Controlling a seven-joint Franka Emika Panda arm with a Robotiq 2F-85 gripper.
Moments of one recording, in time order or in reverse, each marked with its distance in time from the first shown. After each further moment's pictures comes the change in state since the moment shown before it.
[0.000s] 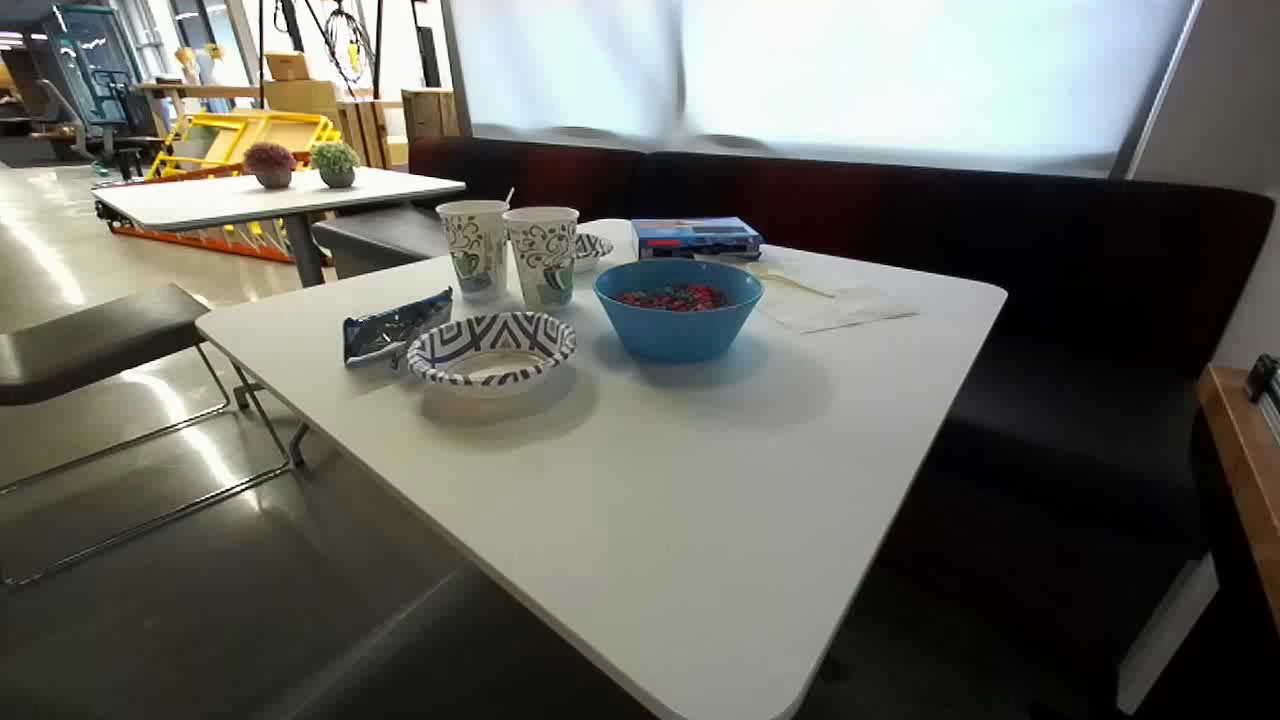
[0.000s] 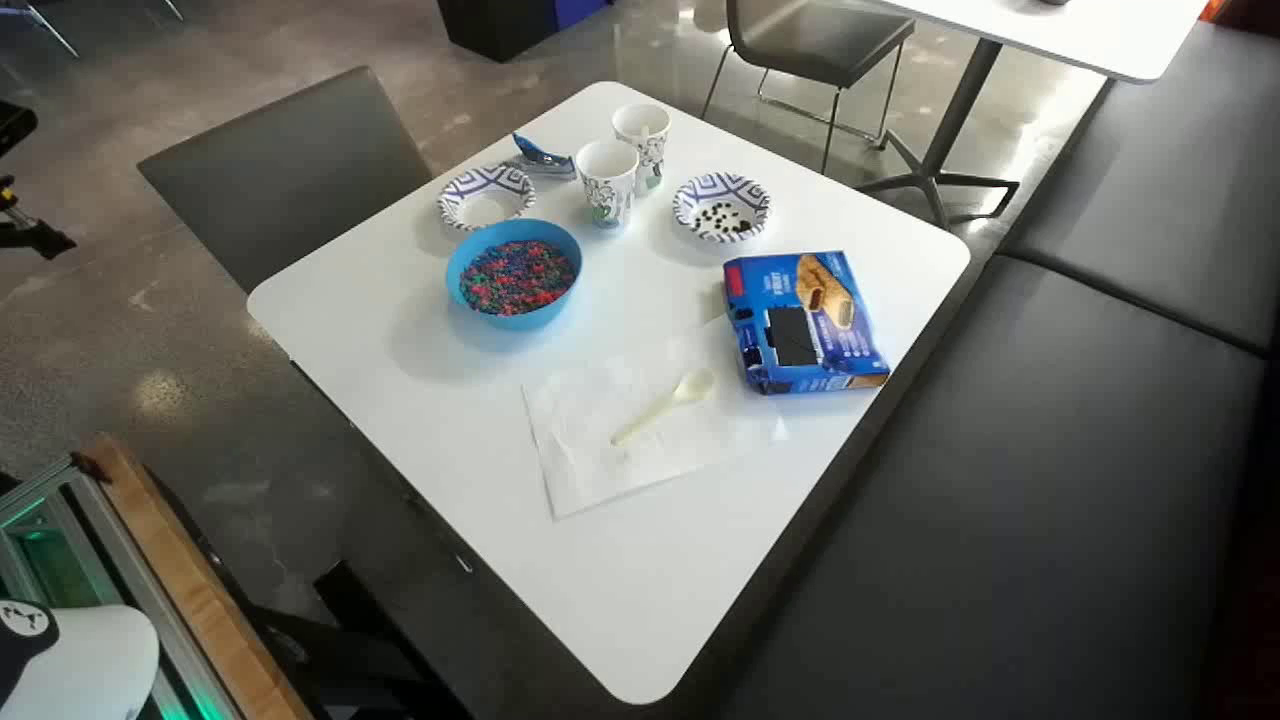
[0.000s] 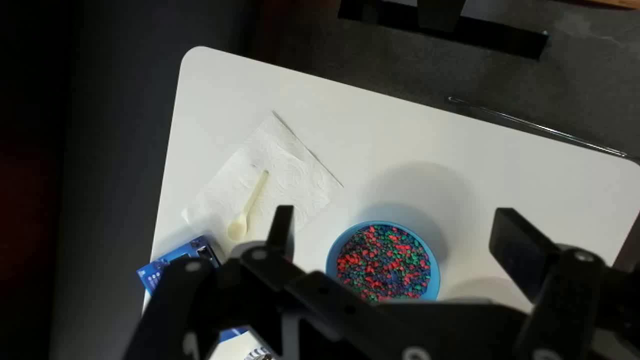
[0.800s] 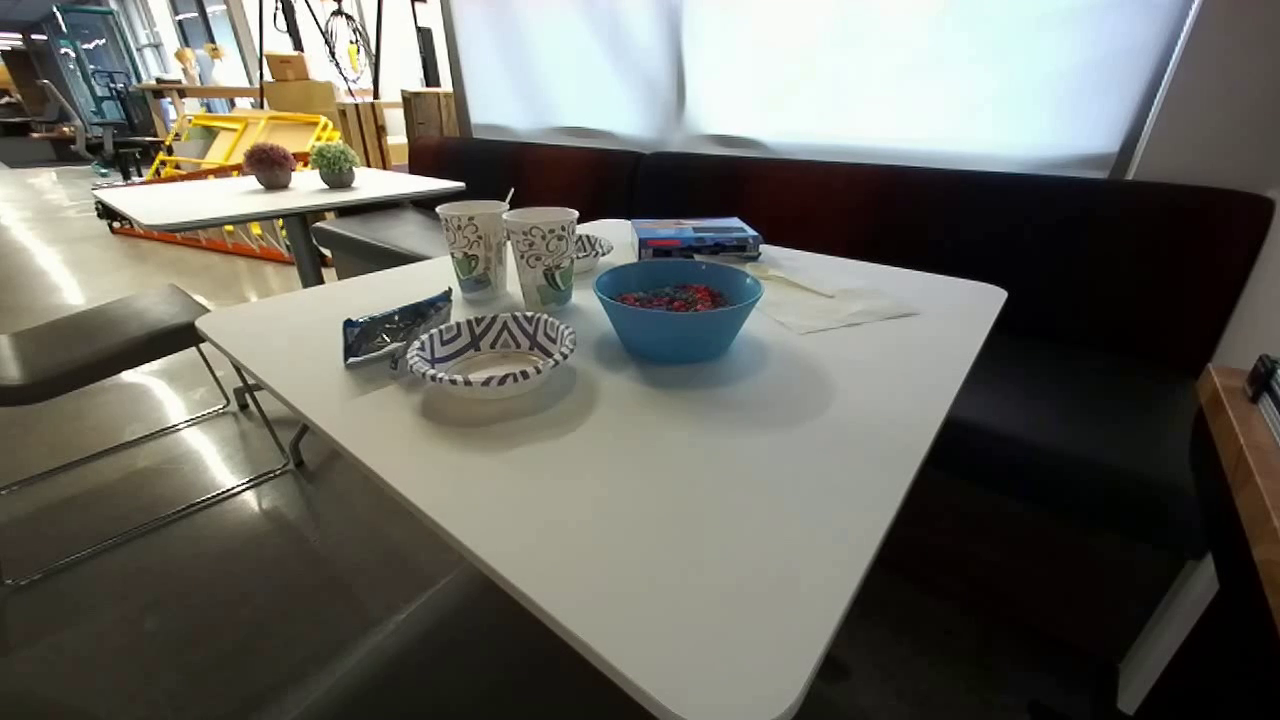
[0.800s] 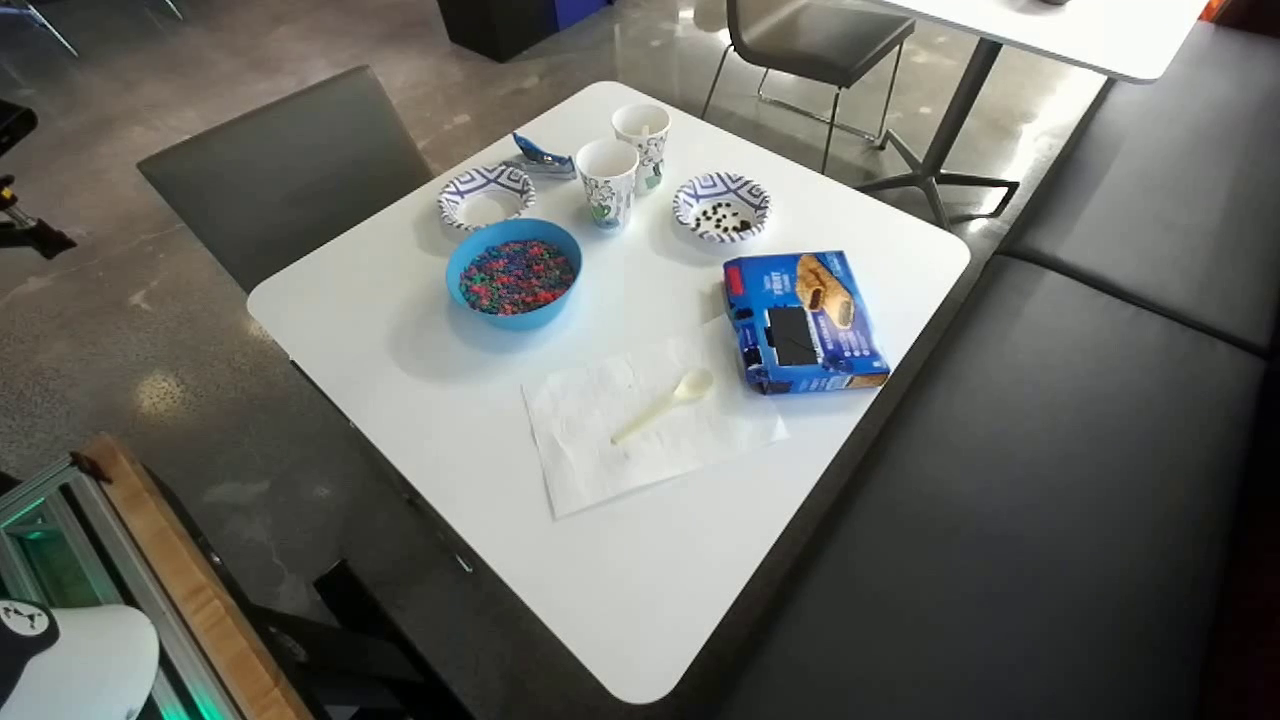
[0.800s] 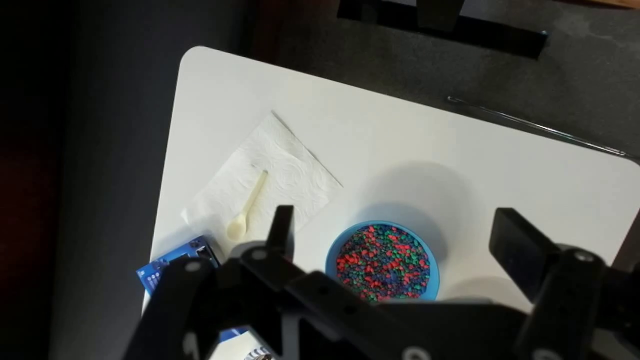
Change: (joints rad) arm 0.007 0.002 -0.004 0.000 0.000 0.000 0.006
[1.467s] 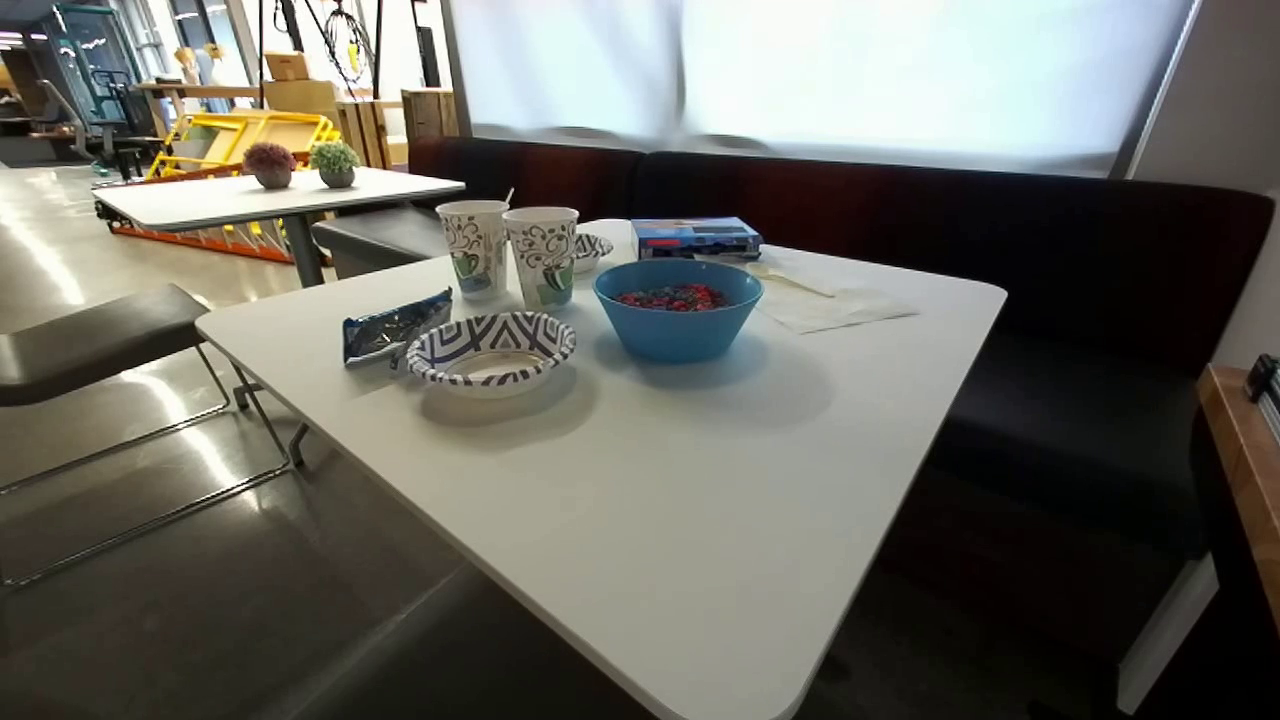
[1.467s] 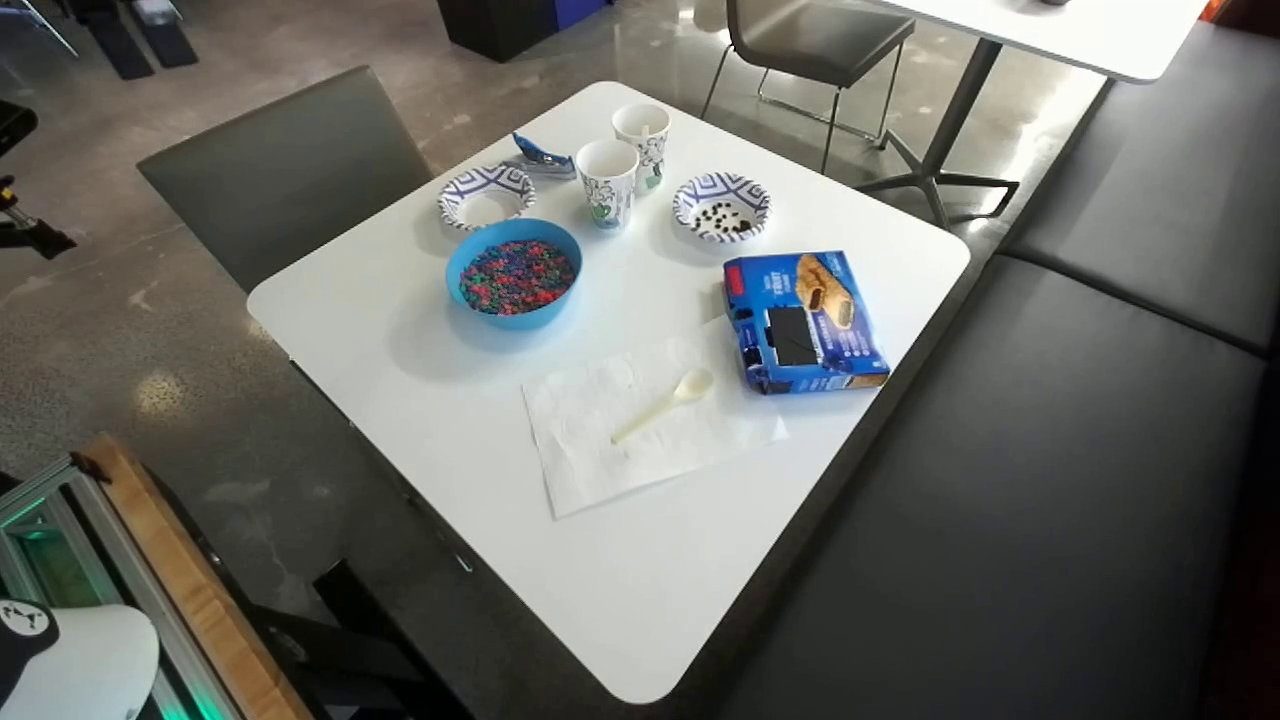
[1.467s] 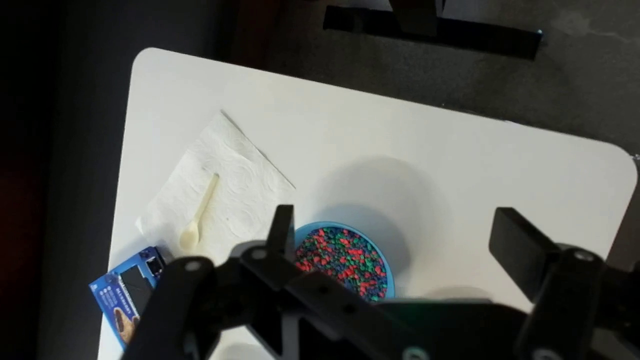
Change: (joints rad) arm 0.094 0.231 0.135 0.017 0.000 0.080 0.314
